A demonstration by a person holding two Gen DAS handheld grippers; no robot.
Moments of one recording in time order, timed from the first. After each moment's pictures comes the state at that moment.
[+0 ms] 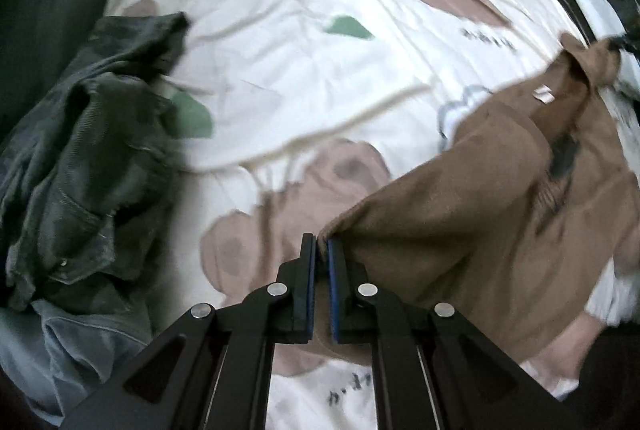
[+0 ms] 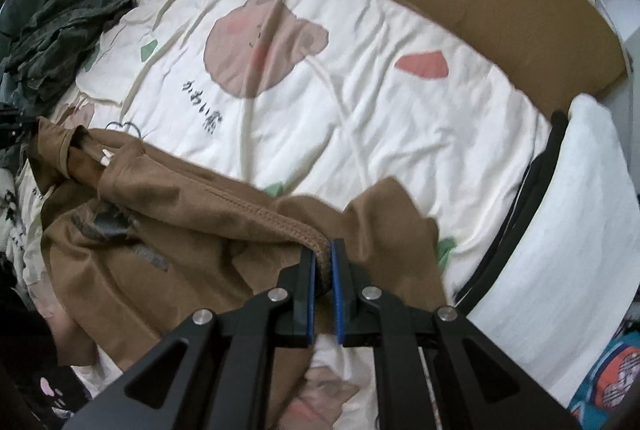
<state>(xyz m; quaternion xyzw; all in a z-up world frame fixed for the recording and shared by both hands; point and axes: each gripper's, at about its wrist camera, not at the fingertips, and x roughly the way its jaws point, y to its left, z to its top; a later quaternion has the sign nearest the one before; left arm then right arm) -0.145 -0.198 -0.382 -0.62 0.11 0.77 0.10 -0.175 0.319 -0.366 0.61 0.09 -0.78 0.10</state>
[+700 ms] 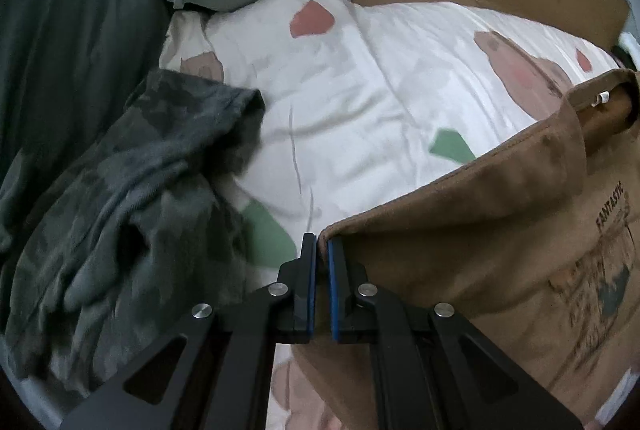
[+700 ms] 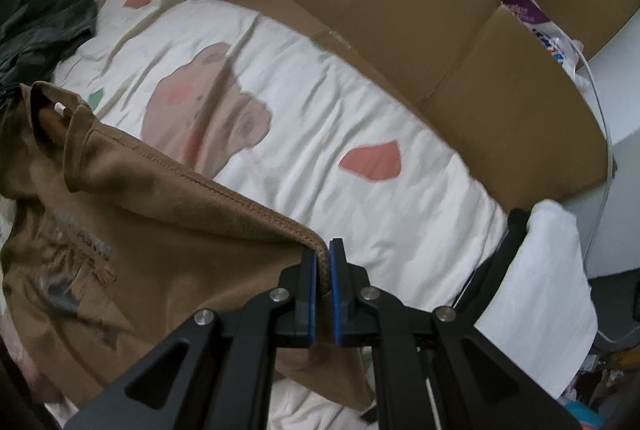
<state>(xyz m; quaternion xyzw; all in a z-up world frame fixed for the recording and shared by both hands) -0.254 -0.219 -0.376 -0.55 0.11 0.83 0.01 -0.287 0.322 -0.350 0.56 0.16 -0.81 0.05</state>
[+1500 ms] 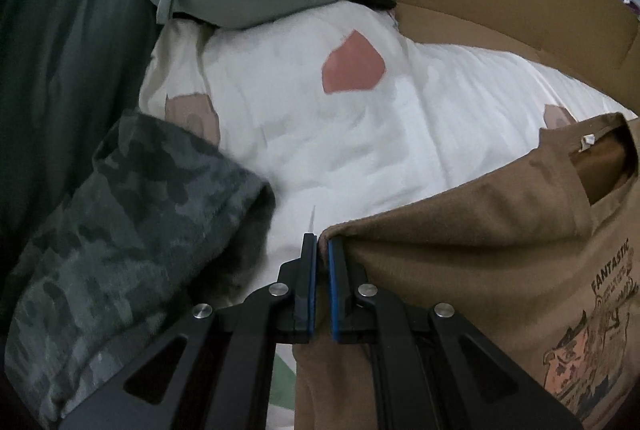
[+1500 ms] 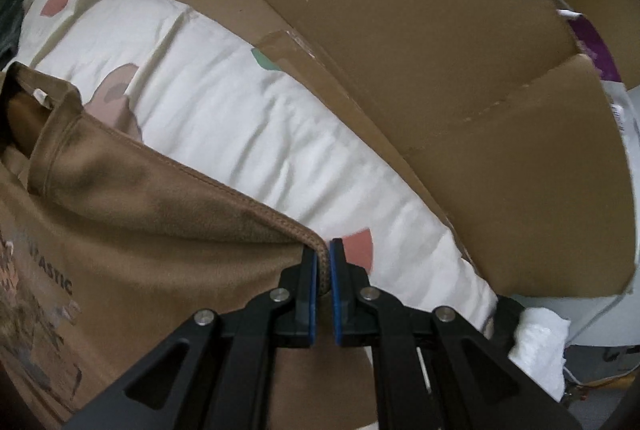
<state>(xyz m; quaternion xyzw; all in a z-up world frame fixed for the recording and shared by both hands) -0.372 -0.232 -0.395 -0.54 0.06 0.84 -0.03 -0.431 0.324 -0.405 0.60 0.20 -0.78 0.01</state>
